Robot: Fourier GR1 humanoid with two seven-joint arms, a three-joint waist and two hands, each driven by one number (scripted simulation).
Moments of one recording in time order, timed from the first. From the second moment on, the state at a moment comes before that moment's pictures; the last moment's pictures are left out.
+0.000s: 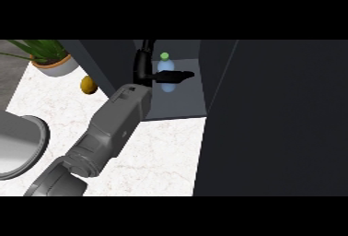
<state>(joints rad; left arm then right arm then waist) -1.16 0.01 -0.19 -0.14 0.53 0.40 -0.71 0.28 -0.35 0.51 -2.48 0.00 -0.22 0.12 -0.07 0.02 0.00</state>
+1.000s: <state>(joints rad) -0.83 0.00 -0.35 -0.70 0.63 0.25 -0.58 0.25 -0.35 0.48 -2.49 0.00 -0.22 0.20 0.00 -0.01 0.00</state>
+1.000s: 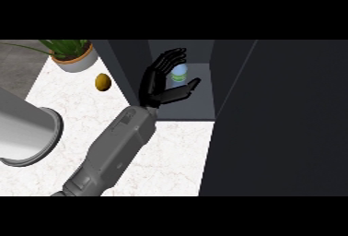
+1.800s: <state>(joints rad) -0.25 0.22 -0.50 -1.41 0.56 0.32 -0.44 0.15 -0.42 0.66 -2.48 0.02 -0.16 0.39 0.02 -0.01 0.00</state>
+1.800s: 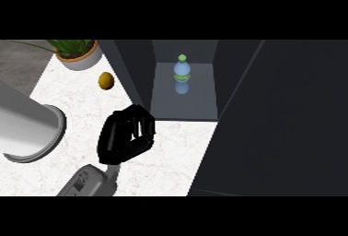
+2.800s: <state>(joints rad) 0.19 0.46 -0.33 -1.78 0.64 0.17 -0.49 -0.26 -0.20 0.92 -2.35 0.22 -0.24 0.68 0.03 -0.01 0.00</state>
